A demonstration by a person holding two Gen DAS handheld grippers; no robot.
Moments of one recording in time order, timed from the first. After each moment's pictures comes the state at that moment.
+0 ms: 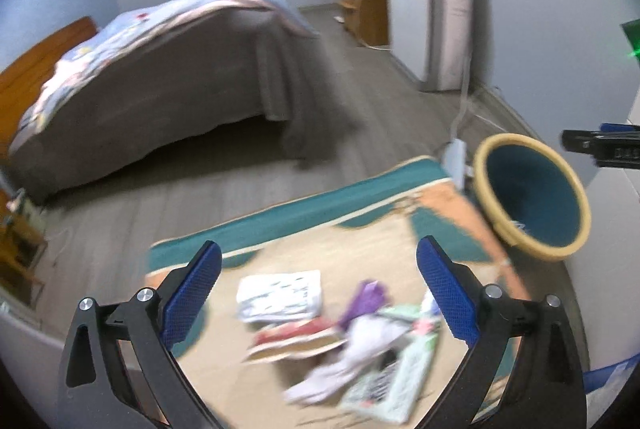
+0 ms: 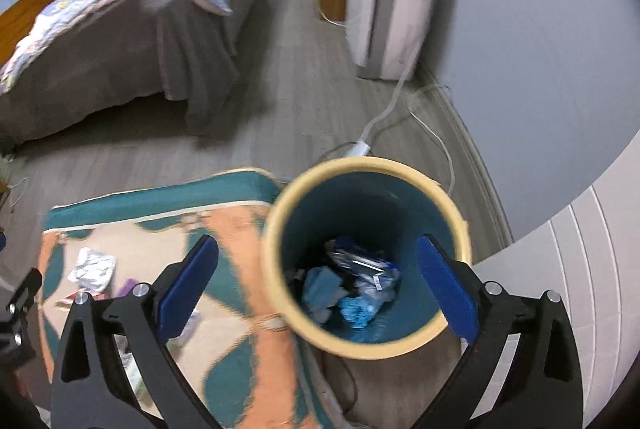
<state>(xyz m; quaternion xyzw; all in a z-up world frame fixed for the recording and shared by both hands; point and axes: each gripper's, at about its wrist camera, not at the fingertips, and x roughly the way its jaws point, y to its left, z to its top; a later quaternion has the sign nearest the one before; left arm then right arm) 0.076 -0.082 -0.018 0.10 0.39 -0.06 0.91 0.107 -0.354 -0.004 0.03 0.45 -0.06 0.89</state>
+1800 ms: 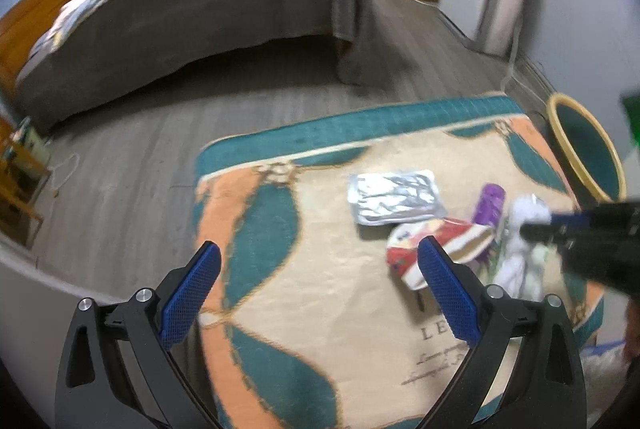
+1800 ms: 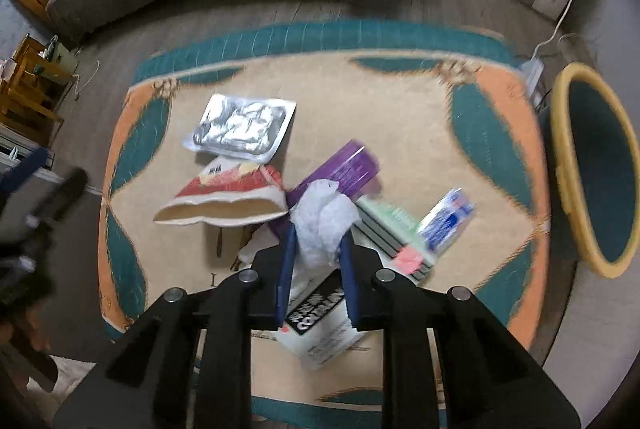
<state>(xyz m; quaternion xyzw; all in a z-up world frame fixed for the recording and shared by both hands) 0.073 0.046 -0.085 0.06 0.48 -0.04 0.87 0.097 -0.146 -0.114 0.01 0.60 0.10 0.80</state>
